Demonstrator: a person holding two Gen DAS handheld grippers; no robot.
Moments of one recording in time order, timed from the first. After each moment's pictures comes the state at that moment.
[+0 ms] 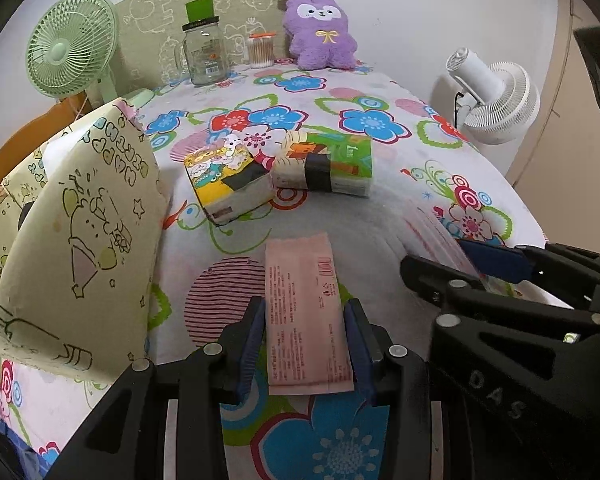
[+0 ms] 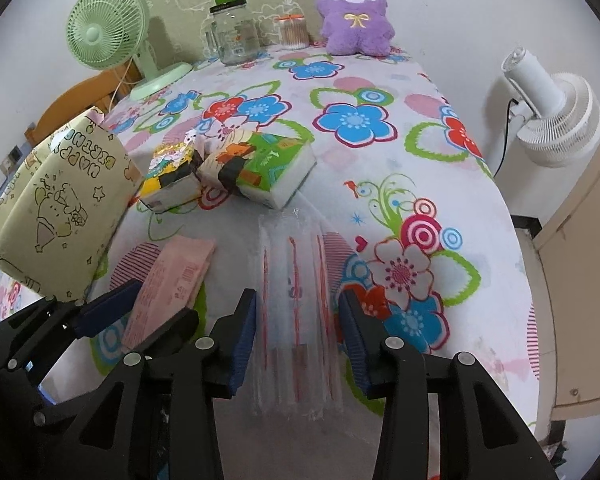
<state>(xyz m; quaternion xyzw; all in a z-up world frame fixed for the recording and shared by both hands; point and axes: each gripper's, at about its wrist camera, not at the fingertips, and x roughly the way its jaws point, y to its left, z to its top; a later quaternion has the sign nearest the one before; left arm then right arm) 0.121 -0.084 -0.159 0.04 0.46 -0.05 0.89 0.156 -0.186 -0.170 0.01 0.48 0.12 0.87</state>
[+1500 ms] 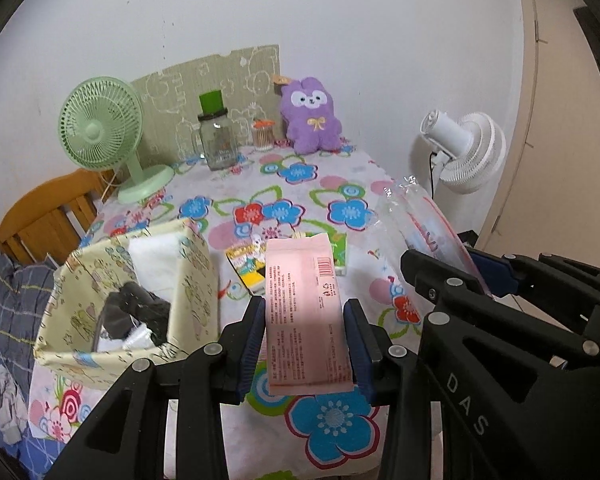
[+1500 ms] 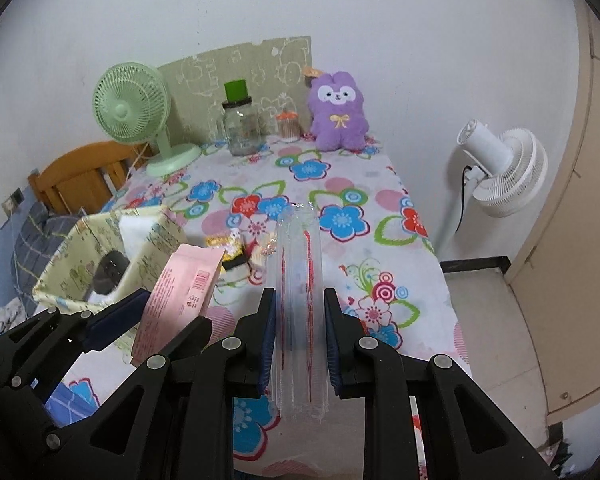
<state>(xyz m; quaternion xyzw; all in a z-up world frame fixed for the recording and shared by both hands) 0.067 -0.078 -0.053 0.07 0.36 -0.06 0.93 0.088 -0.173 -0.055 0.02 0.37 0.07 0.92</state>
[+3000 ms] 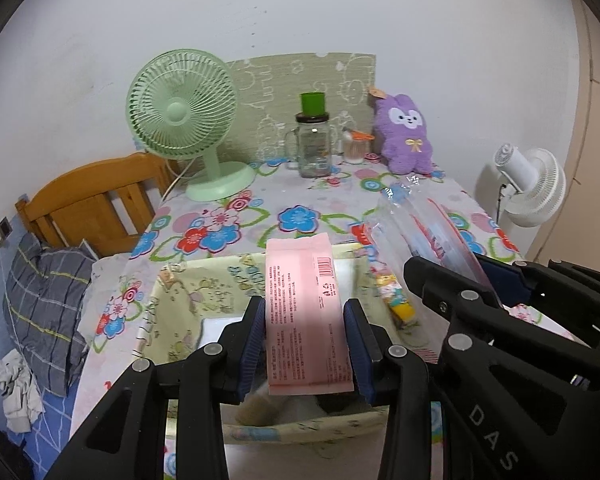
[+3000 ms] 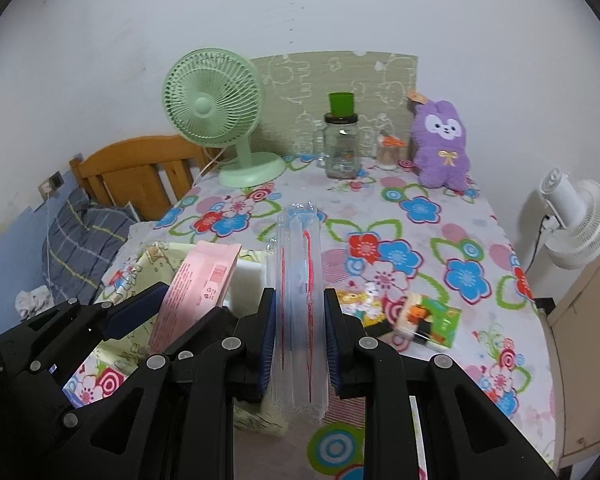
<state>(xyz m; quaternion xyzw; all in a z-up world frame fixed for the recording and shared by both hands) 0.114 0.065 -0.045 0.04 0.35 0.01 0.94 0.141 -0.028 -0.039 -0.01 0.35 0.17 0.92</state>
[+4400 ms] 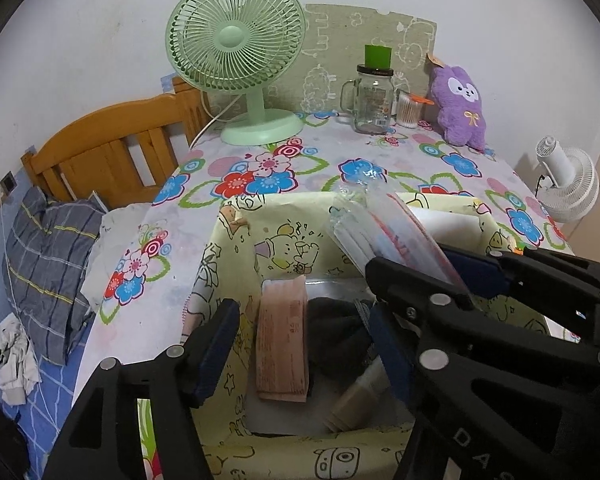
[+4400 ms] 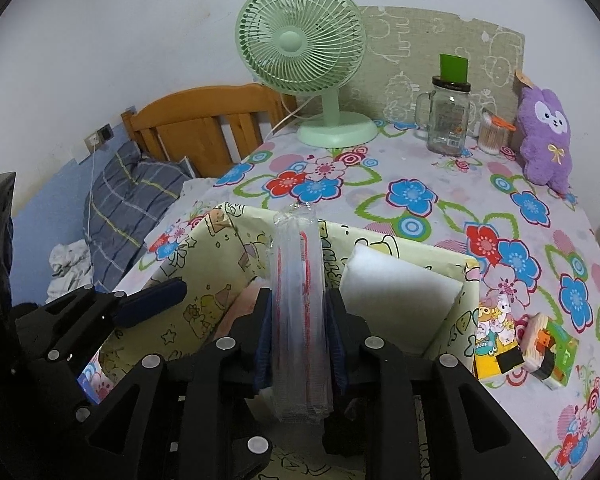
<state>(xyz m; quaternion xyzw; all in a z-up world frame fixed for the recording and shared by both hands) 0.137 0.140 -0.091 0.00 0.41 0.03 0.91 0.178 0.063 -0.089 -0.03 0.40 0.28 0.87</state>
